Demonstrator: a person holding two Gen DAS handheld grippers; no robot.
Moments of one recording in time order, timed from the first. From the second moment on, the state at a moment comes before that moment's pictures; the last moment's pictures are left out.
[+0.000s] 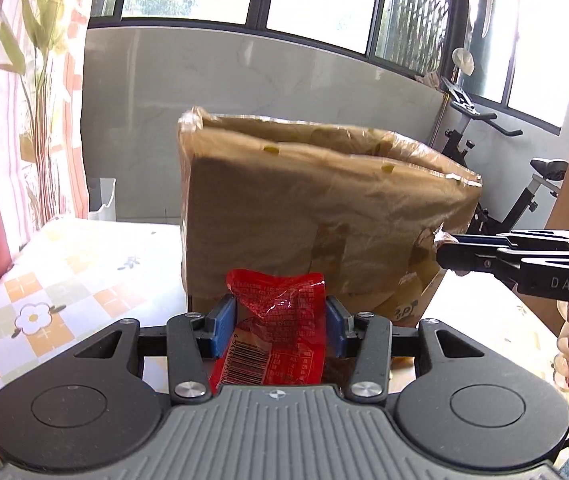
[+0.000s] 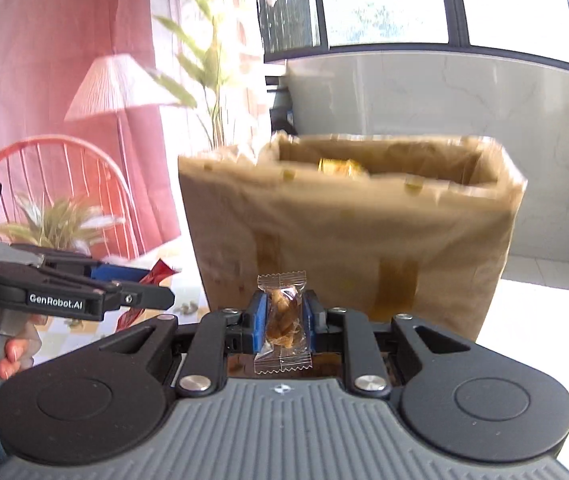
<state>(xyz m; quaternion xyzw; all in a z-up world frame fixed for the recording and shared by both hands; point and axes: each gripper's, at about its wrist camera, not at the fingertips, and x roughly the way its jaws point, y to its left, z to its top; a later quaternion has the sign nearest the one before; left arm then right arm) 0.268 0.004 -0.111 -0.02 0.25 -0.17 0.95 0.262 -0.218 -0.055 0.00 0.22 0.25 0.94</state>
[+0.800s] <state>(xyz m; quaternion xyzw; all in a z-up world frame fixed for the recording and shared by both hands) 0.376 -0.053 -0.037 0.00 0.19 -0.15 0.97 0.361 -0.240 -0.009 0.02 0.21 0.16 0.97</state>
